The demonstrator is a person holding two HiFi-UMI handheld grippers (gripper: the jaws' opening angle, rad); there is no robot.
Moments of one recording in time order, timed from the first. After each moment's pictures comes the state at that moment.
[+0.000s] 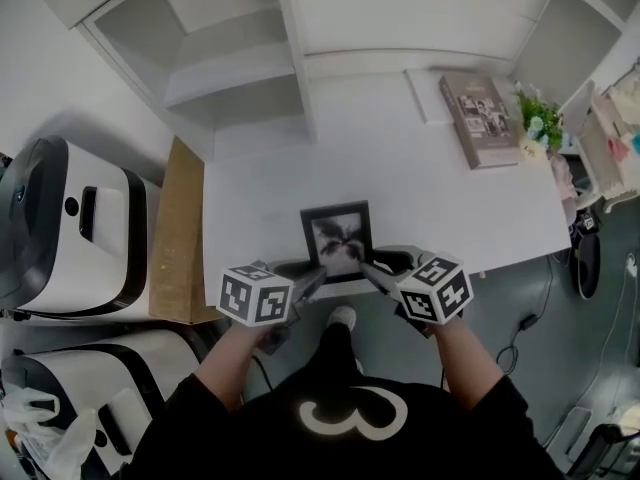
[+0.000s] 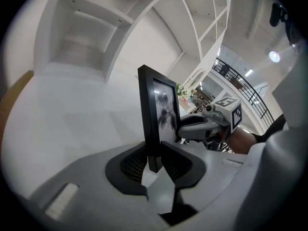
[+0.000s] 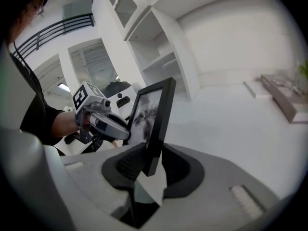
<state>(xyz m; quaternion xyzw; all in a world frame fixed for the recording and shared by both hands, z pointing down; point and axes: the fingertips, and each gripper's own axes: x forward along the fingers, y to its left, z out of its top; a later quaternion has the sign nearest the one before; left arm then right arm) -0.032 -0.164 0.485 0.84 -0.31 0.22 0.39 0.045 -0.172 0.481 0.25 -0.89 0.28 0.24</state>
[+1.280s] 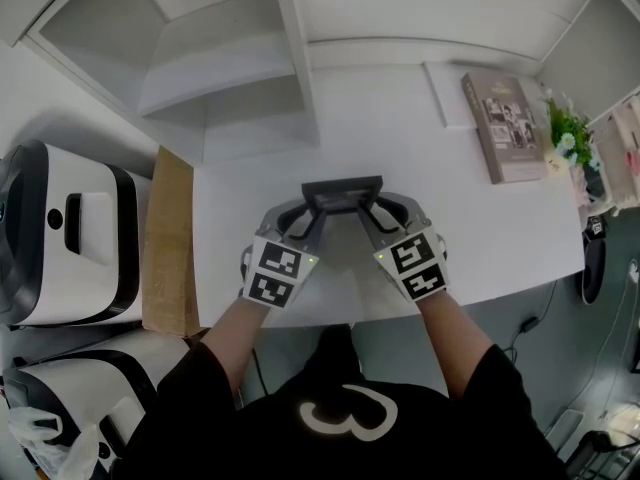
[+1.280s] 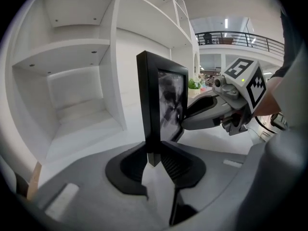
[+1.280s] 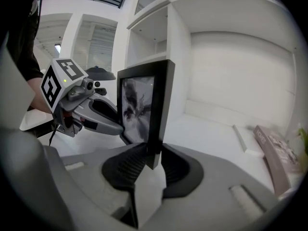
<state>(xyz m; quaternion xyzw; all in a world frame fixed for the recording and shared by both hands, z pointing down) -0.046 -0.325 0.503 0.86 -0.42 0.28 0.09 0.031 -0.332 0.502 0.36 -0.89 0.07 0.26</state>
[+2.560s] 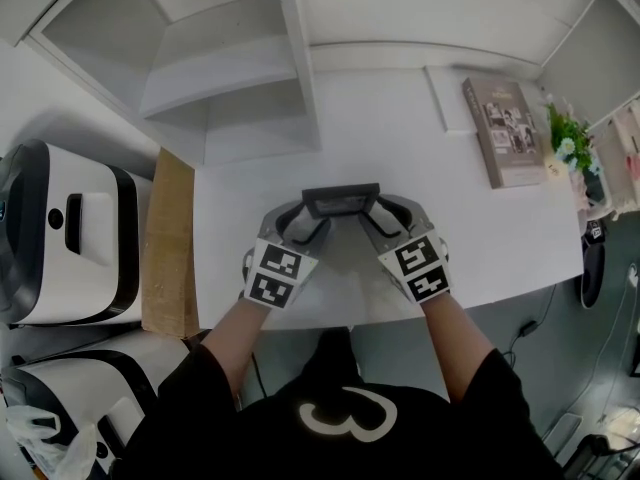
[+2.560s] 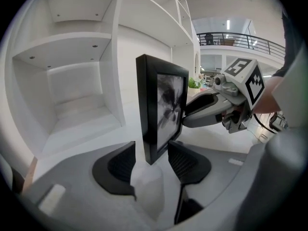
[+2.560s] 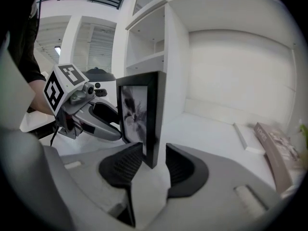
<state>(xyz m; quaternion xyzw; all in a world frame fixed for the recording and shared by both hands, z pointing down) -0.046 -0.325 0.515 0.86 -0.42 0.28 0.11 0.037 -0.334 0.506 0.36 -0.89 0.08 0.26</state>
